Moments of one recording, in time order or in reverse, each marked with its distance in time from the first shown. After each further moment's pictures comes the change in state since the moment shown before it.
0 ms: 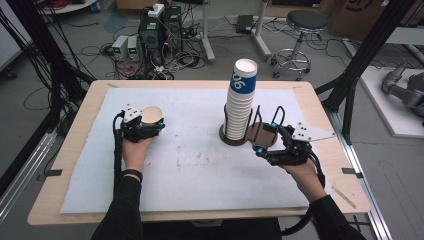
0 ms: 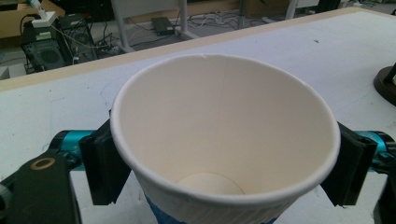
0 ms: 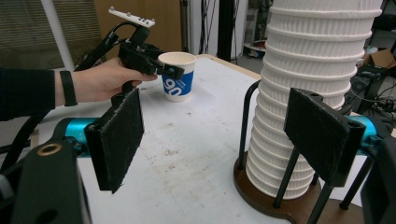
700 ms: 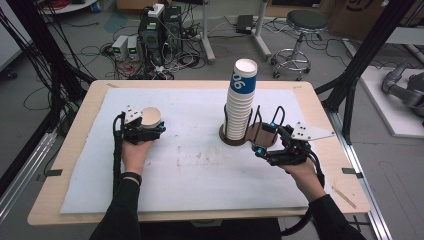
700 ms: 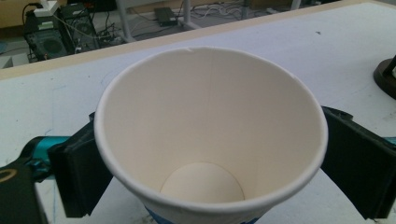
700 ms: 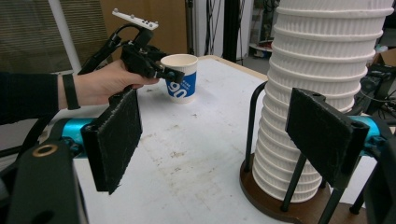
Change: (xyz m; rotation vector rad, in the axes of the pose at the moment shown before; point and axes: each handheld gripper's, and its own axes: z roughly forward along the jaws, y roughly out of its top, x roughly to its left) left arm -0.006 0.003 -0.006 0.045 0.016 -0.010; right arm -0.001 0.000 0.002 -0.007 0.025 0.013
